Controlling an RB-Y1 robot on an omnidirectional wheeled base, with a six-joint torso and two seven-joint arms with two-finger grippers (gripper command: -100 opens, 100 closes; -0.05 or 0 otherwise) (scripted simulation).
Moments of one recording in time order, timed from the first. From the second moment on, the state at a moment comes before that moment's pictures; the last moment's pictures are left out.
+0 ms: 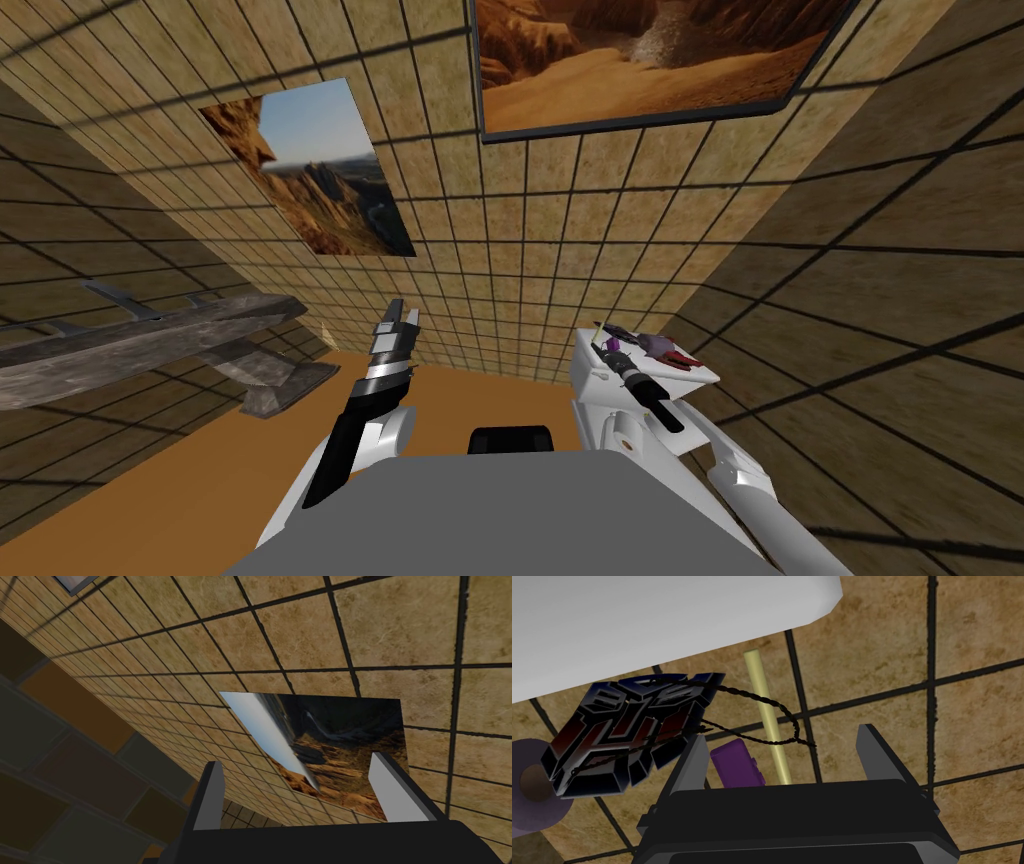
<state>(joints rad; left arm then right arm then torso) 0.50 0.00 0.07 -2.33 -0.04 -0.36 -0.07 0.30 -0.61 -0.11 -1.46 0.41 -0.21 0.36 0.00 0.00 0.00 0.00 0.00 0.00</state>
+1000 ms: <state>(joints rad) 0.50 0.00 0.07 -2.34 -0.04 -0.36 -0.07 0.35 -0.62 -0.09 -1.51 0.42 -0.24 0.36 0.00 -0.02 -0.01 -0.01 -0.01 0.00</state>
